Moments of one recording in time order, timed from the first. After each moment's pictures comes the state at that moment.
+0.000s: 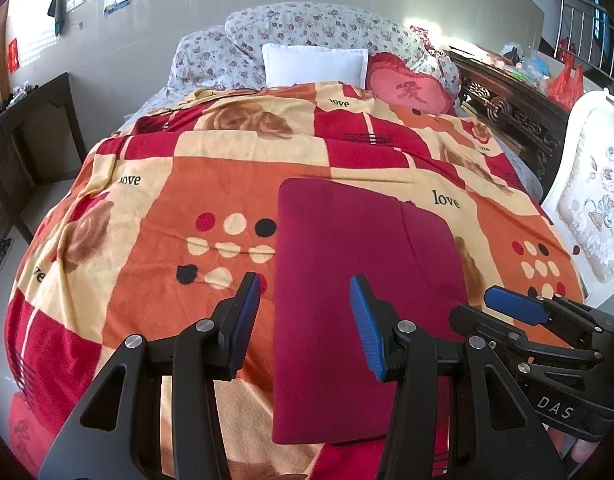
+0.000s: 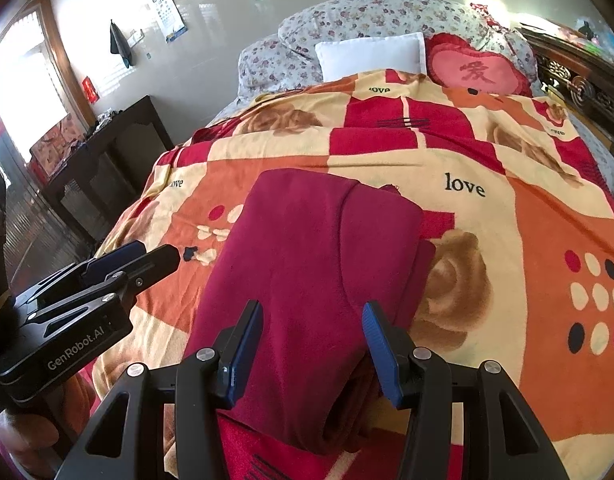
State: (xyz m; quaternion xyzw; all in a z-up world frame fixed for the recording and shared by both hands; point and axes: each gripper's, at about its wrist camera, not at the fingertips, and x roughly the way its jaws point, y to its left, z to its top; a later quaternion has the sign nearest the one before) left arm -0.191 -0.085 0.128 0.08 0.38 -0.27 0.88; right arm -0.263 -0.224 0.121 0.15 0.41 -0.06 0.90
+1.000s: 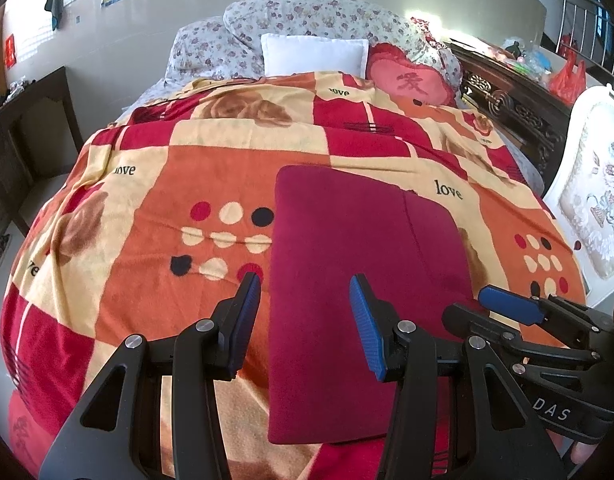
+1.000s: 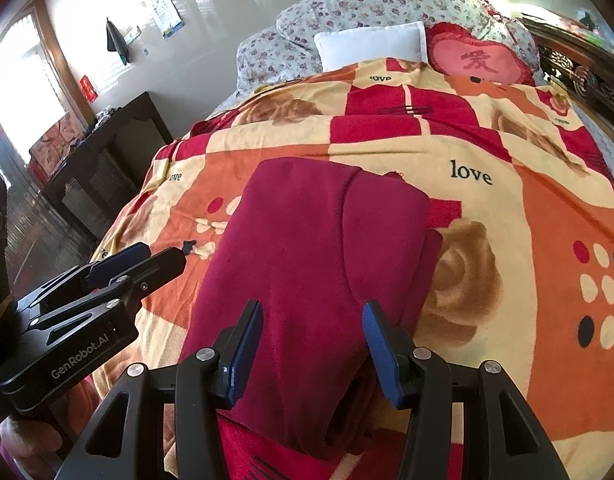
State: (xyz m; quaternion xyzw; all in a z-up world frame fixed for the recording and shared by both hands) left arm -0.193 -0.090 0.117 0.08 0.39 -0.27 0.88; right arm -0.257 -0.227 0.110 0.16 0.43 -0.06 0.89
